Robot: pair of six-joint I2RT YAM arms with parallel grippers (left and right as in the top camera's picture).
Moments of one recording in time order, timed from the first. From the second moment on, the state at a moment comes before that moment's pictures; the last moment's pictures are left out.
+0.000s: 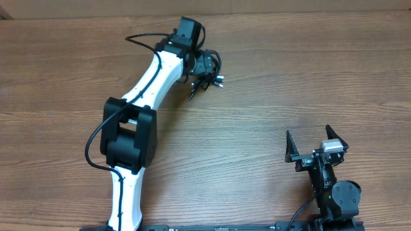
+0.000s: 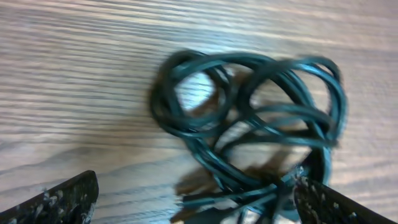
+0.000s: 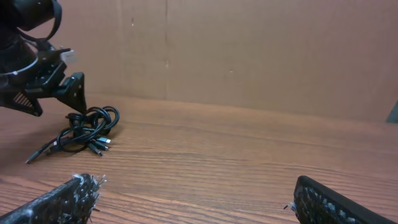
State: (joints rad) left arm -0.35 2.25 1.86 -0.73 -0.05 -0.44; right arm 0.10 0.01 0.02 -0.03 -0.02 -0.06
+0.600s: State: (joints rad) left arm -0.36 2.31 1.87 -0.71 -0.08 -0.45; right arm 0.10 0.01 0.02 -0.03 -0.02 -0.06
